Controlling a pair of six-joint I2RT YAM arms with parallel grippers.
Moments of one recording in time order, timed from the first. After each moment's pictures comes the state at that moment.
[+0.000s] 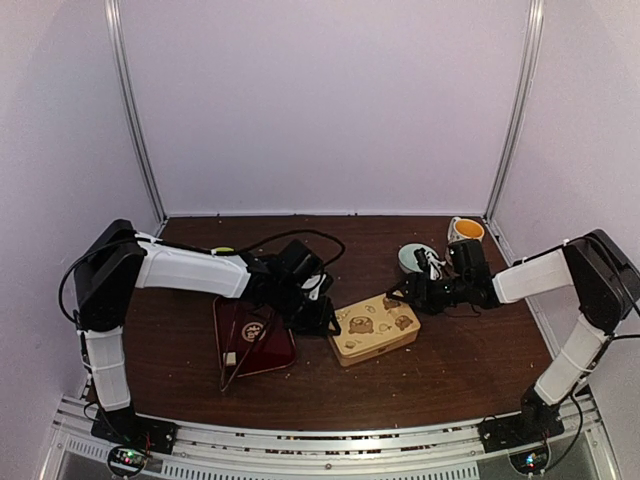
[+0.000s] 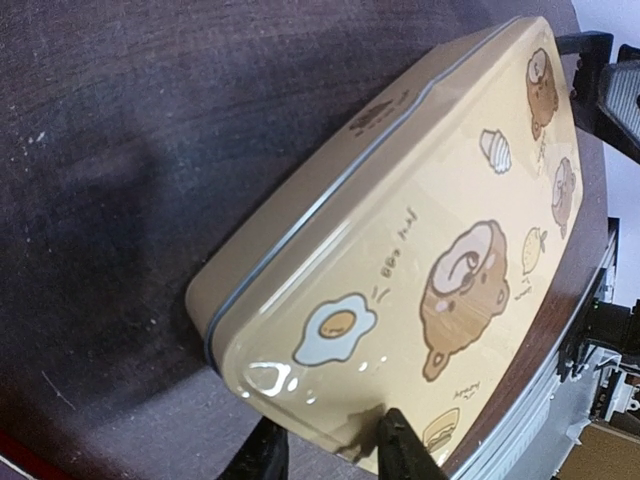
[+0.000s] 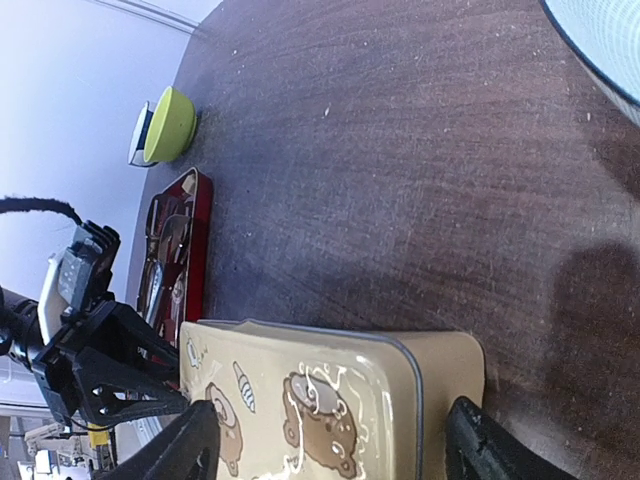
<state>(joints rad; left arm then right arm) -0.92 1.96 1.30 -0.32 0.31 -0.70 0.37 1.65 0.70 0.26 -0.63 0.60</state>
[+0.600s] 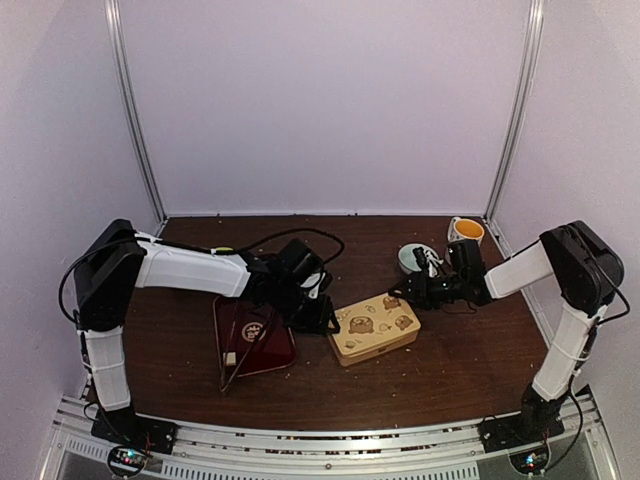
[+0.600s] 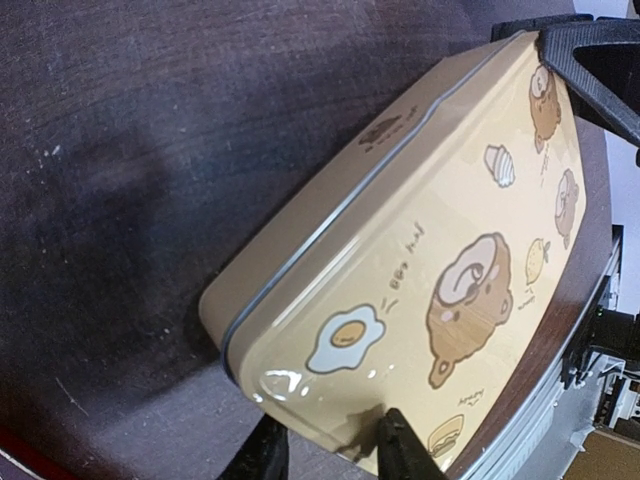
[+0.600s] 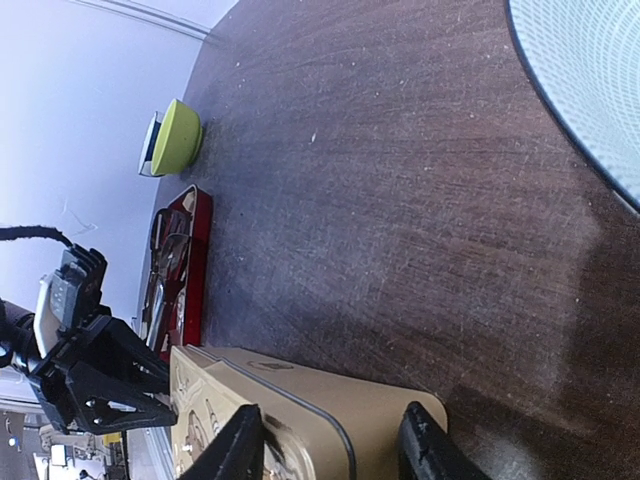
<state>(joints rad) -0.92 1.96 1.31 -0.31 0.29 -0.70 0.32 1.81 0.76 0.36 -0.74 0.59</state>
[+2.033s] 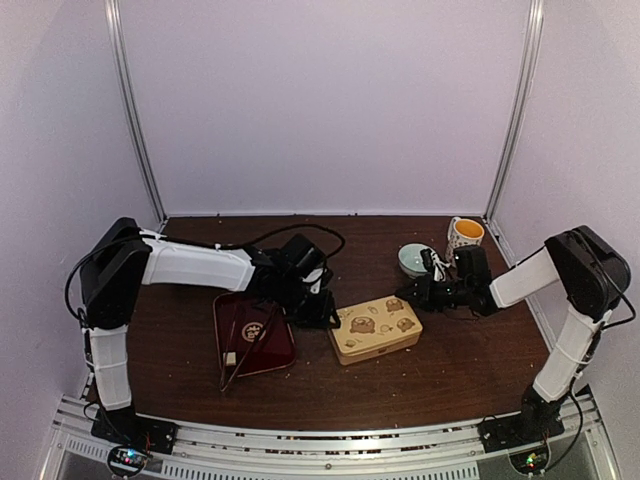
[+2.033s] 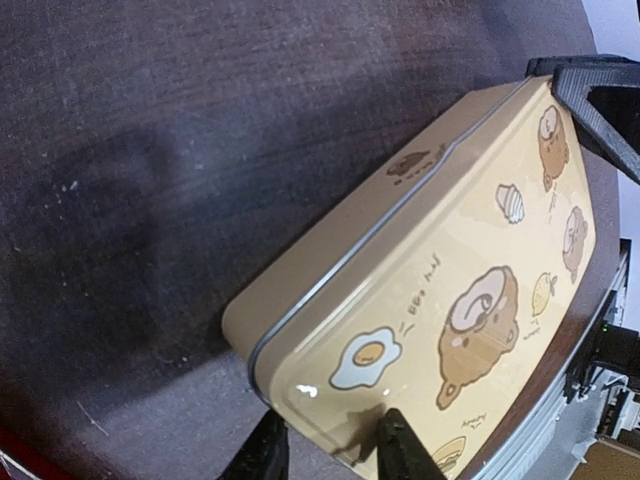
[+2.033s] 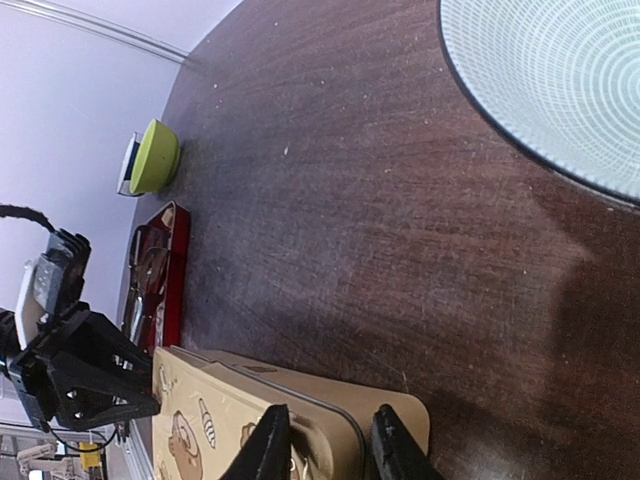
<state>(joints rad) -0.90 2.00 1.37 -0.37 0.27 -0.69 0.32 1.75 0.66 0.48 -0.64 0.61</state>
